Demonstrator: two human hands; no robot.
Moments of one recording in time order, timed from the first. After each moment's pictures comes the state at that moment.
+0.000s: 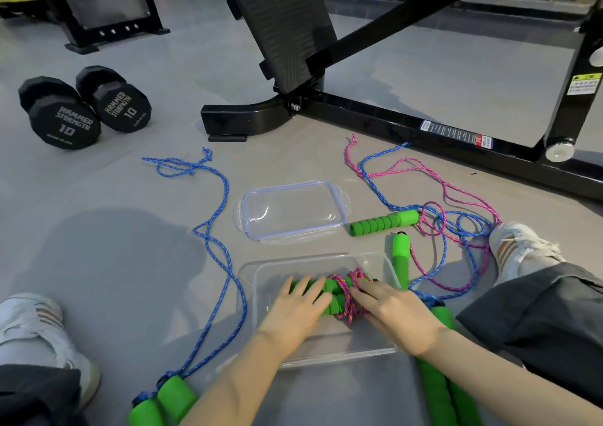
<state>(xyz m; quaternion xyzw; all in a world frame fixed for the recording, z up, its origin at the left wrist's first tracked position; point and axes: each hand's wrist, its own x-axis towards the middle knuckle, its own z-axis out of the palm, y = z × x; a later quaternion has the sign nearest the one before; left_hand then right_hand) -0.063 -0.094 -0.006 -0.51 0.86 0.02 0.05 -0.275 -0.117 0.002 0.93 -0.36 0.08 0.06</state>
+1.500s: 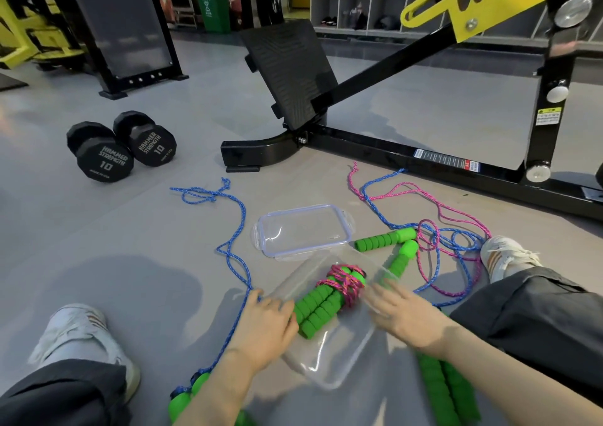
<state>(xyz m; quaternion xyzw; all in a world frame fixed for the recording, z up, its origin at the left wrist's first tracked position) 0.000 -0.043 0.029 -0.55 0.83 -0.10 -0.06 -0.283 -0.097 0.047 0.94 -0.28 -0.07 0.16</state>
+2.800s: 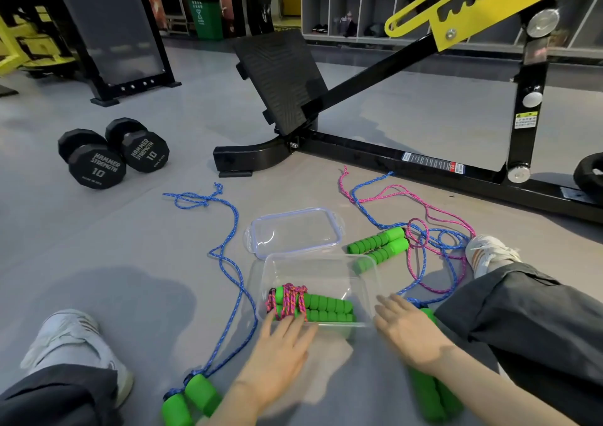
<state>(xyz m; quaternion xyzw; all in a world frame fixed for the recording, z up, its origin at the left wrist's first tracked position) -0.025 -0.013 -0.001 -0.52 0.85 -0.07 -0.01 -0.295 -0.072 0.029 0.91 -0.39 -0.02 0.14</state>
